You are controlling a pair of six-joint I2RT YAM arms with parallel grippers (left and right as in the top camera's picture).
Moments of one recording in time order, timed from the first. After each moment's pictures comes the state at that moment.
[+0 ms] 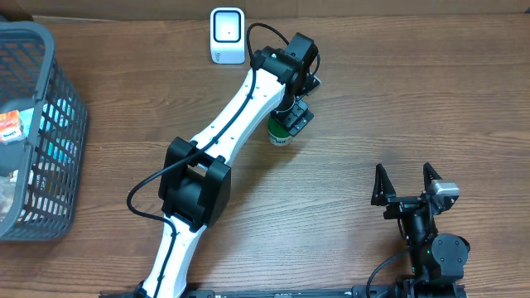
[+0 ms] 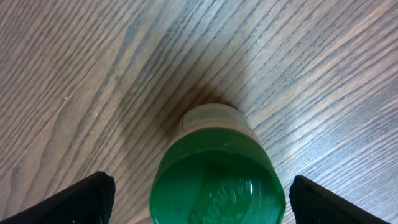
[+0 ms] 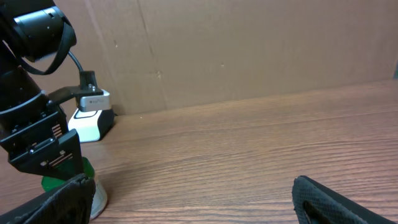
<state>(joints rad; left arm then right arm) -0.57 2.31 2.13 -1.21 -0.02 0.20 -0.04 0.01 0.02 -0.03 -0.11 0.17</state>
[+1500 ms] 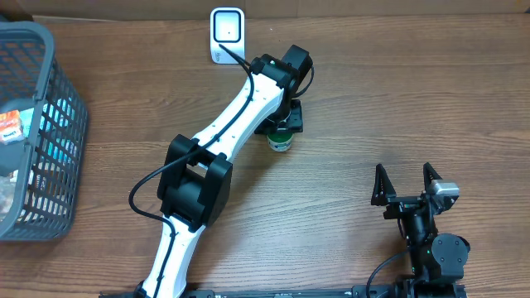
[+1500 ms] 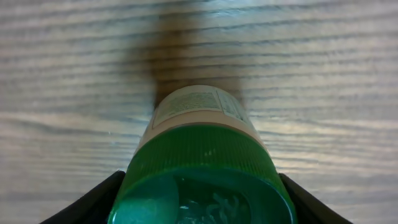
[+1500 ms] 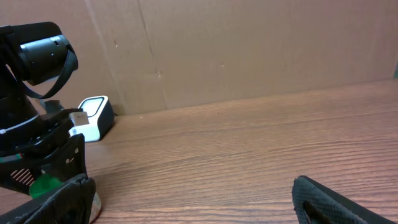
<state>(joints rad) -0.57 2.30 2.04 -1.23 0.04 -0.68 -0.04 0.01 0.02 -0.03 -0.11 0.17</state>
